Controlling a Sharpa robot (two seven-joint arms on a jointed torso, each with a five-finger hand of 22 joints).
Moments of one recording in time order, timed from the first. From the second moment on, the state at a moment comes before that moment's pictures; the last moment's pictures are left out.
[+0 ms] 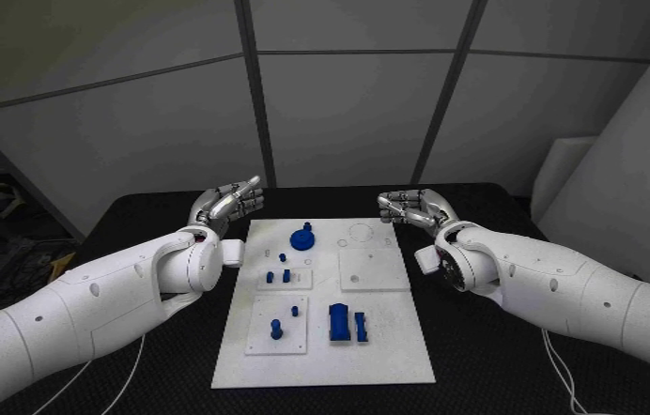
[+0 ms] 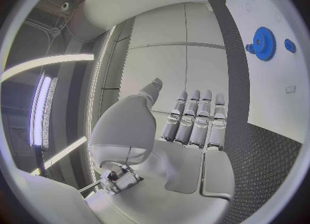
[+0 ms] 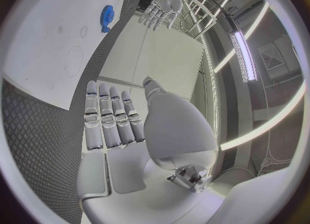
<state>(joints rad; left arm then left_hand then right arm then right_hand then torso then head) 1.03 -0.73 0.07 1.23 0.03 -0.43 0.40 1.11 -0.04 0.25 0.02 0.11 0.82 0.11 0.03 0.03 0.85 0.14 0.03 0.03 0.78 0.14 0.10 0.05 0.19 0.58 0.24 0.03 0.40 1.05 -0.63 0.01 1.11 -0.33 -0.36 0.30 1.29 -0.02 0.05 0.21 0.24 0.81 0.15 0.03 0.13 0.93 0.12 0.03 0.06 0.94 0.09 0.03 0.20 0.17 0.90 0.18 0.06 0.20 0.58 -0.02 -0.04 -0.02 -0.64</state>
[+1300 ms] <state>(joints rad) 1.05 -0.78 0.00 1.57 0.01 -0.76 0.50 0.22 0.00 0.01 0.00 0.01 0.16 0.00 0.00 0.00 0.17 0.00 0.01 0.00 0.16 0.00 0.01 0.00 0.07 0.12 0.00 0.01 0.05 1.05 -0.78 0.00 1.57 -0.01 -0.76 0.50 0.27 0.00 0.00 0.01 0.01 0.17 0.00 0.00 0.00 0.19 0.00 0.00 0.00 0.19 0.00 0.00 0.00 0.02 0.19 0.00 0.01 0.00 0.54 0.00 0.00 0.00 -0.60</state>
